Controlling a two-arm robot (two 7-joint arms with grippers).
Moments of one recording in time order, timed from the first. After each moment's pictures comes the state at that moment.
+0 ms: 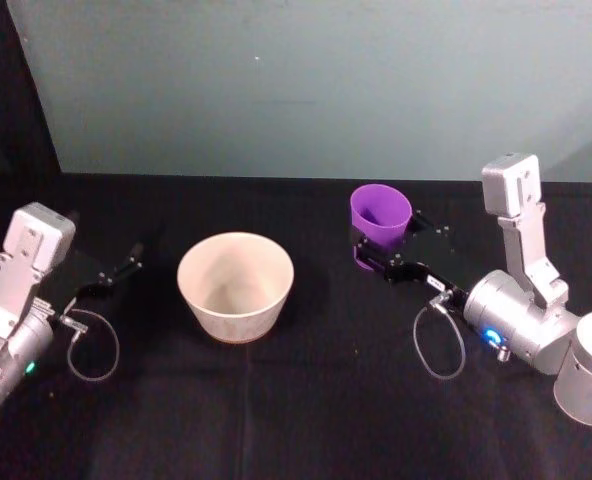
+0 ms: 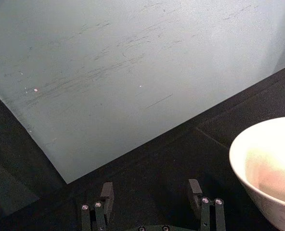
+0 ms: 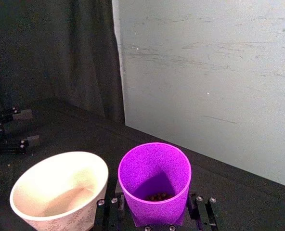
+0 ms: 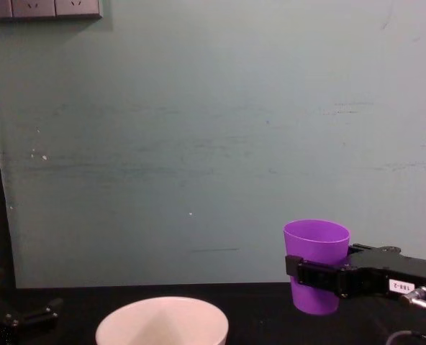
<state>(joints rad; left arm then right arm) -0.20 0.60 0.45 -1.41 -0.25 -0.12 0.03 0.28 0.35 -0.35 -1.43 0.34 0.08 0.38</state>
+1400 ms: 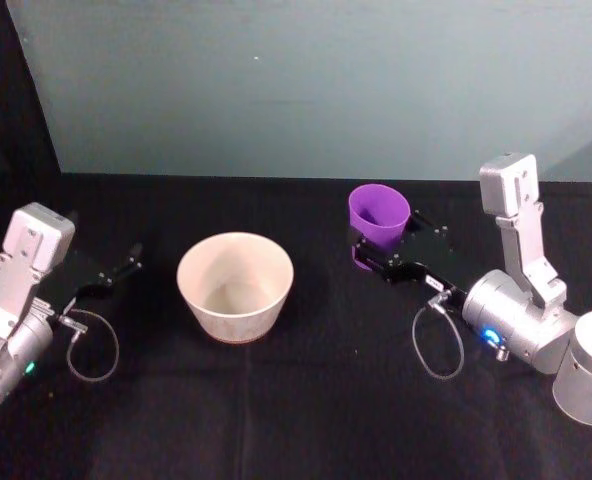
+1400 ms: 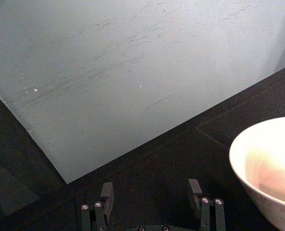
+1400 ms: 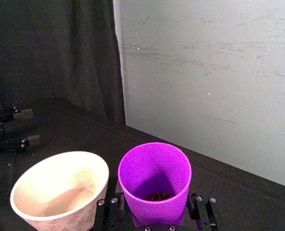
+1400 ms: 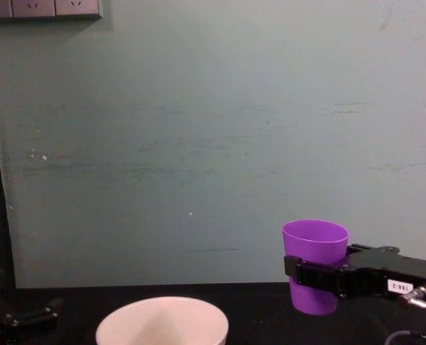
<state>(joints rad) -0.20 0.60 0.45 -1.41 -0.25 -0.12 0.03 0.28 0.35 -0.35 -1.43 0.33 0.07 0.38</state>
